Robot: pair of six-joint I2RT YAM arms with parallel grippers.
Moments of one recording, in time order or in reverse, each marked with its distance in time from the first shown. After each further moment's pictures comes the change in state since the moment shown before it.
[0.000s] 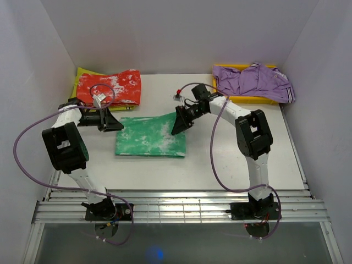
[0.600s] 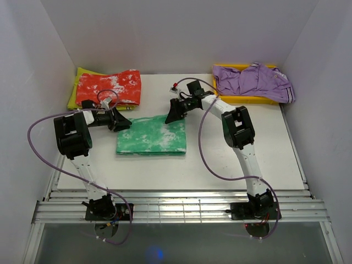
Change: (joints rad) left arm -0.074 0.219 -0.013 0.630 -0.035 -0.586; right arm -0.043 0.367 0.429 0.210 0.080 0.116
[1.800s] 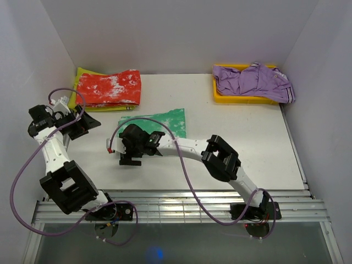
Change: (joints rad) left arm 0.345 -0.729 -0.129 -0.403 -0.243 0.227; right arm 0.672 -0.251 -0.148 0.074 0.917 -0.614
